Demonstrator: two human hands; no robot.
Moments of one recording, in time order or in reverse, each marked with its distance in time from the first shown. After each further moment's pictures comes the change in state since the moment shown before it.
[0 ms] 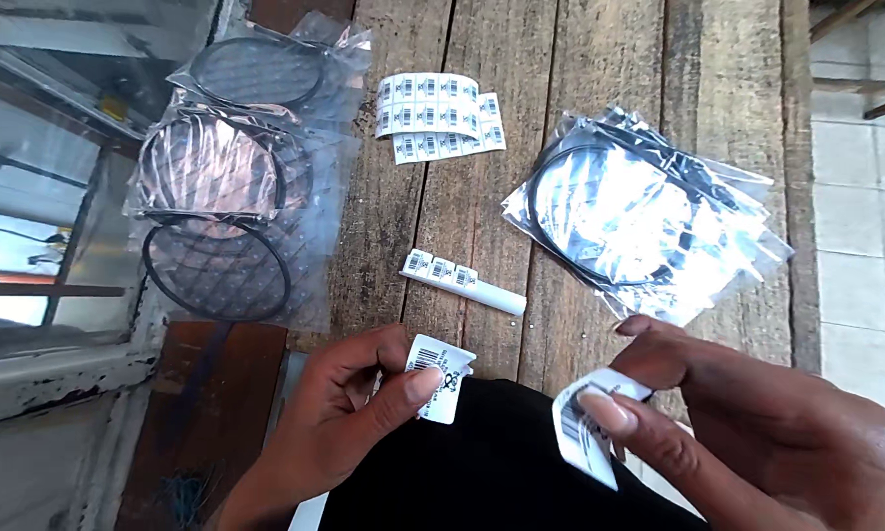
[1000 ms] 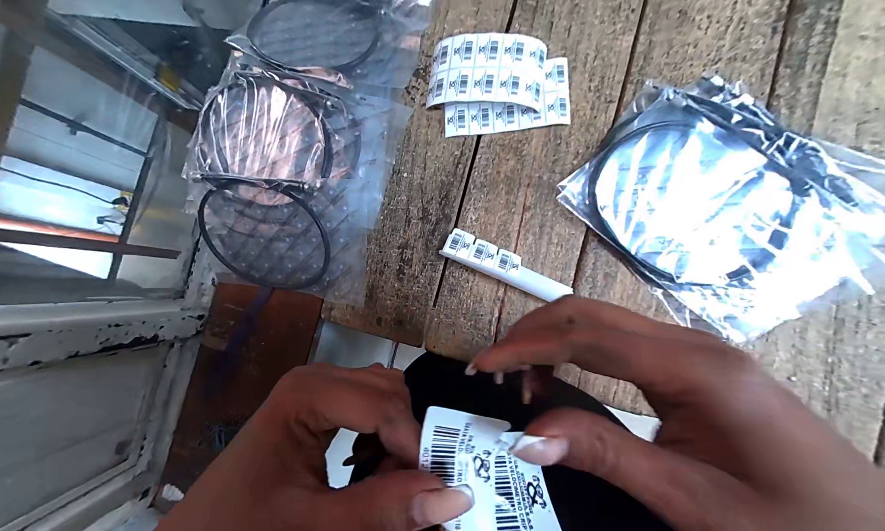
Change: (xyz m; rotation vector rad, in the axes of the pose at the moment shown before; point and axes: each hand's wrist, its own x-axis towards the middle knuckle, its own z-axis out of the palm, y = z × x) left_hand -0.032 0.052 -0.021 0.065 -0.167 -0.062; right_hand 0.042 -0.008 0.037 0.043 -0.359 -0.099
